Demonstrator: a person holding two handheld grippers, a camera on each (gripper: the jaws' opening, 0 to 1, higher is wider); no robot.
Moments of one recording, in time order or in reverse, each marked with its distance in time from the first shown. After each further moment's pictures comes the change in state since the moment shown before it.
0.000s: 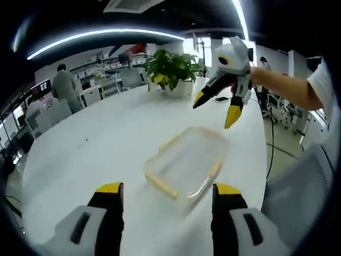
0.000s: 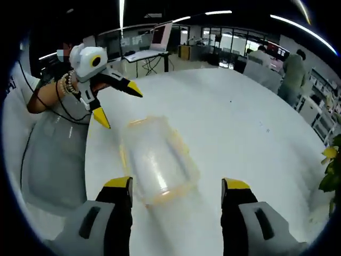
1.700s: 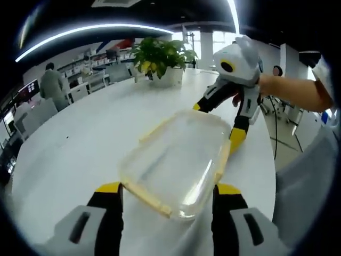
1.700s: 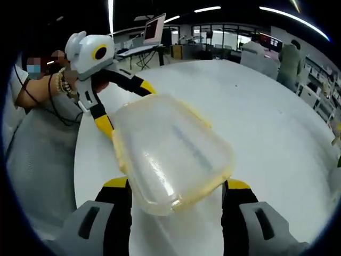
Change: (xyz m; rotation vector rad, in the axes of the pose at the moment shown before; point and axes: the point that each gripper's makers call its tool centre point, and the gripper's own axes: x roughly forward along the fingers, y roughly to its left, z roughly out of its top) left arm 0.058 -0.017 -0.019 0.095 0.060 -0.099; right arm 0.070 0.018 -0.026 0.067 0.016 -0.001
